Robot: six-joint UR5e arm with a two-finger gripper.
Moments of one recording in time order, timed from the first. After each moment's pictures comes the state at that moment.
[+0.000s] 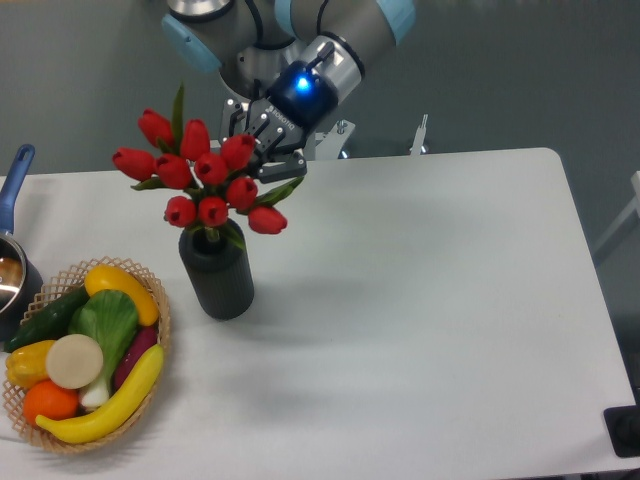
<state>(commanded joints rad) 2.76 -1.43 -2.16 -0.68 0.22 0.95</state>
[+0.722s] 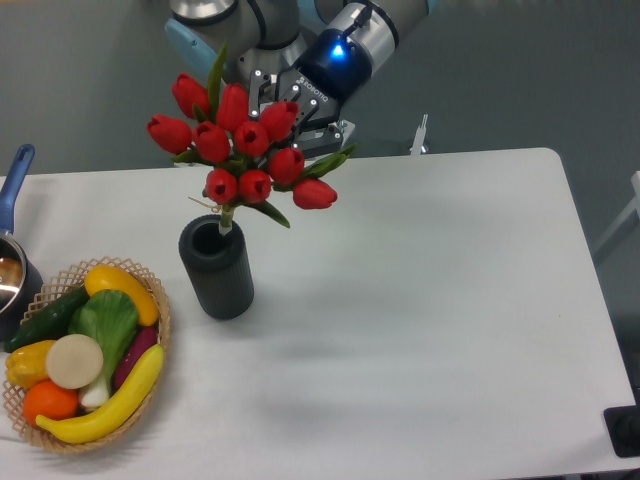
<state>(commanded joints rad) 2.79 -1.45 -2.10 -0.68 0.18 0.86</state>
